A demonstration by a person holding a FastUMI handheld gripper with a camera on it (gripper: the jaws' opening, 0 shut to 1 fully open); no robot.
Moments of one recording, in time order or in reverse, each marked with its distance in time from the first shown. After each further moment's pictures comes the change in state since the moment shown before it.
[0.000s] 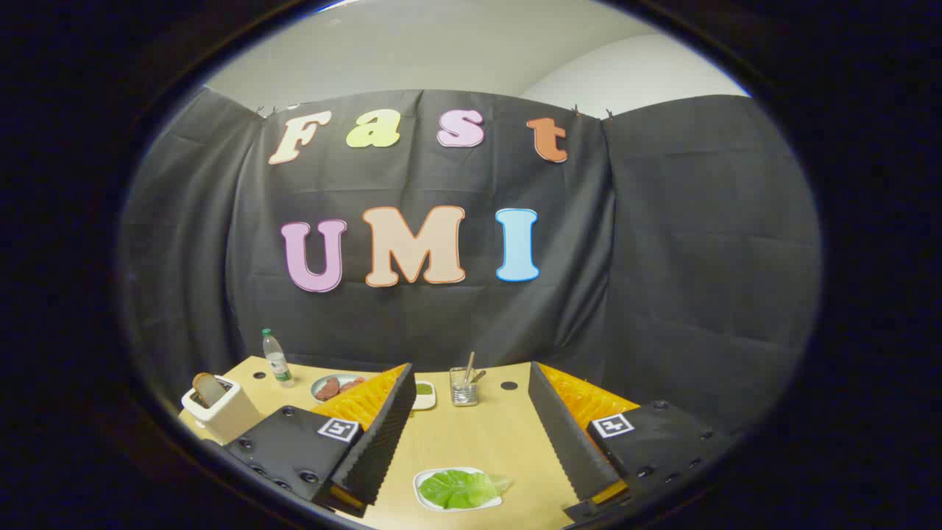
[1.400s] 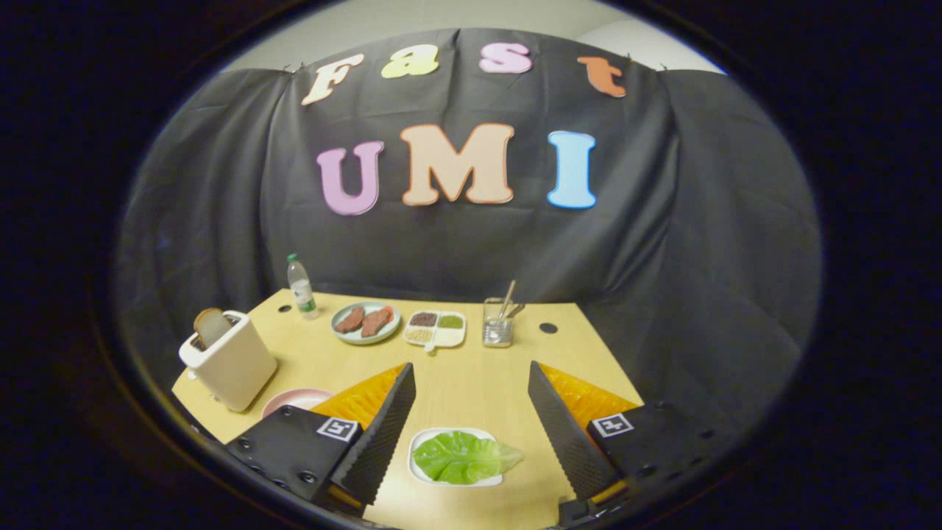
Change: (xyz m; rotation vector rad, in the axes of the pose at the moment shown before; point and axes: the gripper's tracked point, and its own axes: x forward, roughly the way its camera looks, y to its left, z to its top) arm 0.054 0.019 -0.116 -0.086 0.332 0.258
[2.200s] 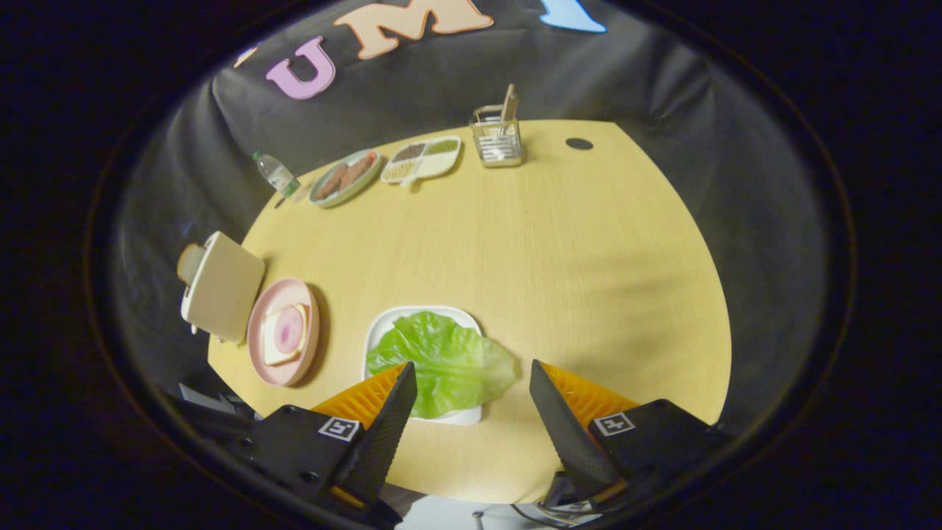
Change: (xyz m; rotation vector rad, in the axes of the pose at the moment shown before) arm 0.078 -0.067 -0.190 0.114 0.707 0.160
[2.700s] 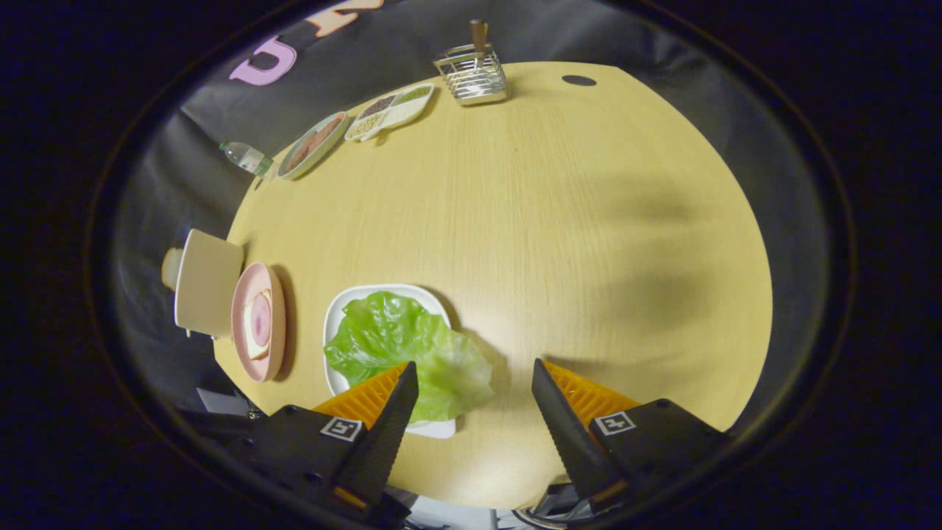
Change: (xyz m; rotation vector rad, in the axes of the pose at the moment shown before) arm 0.055 -0.010 -0.019 0.081 0.185 0.066
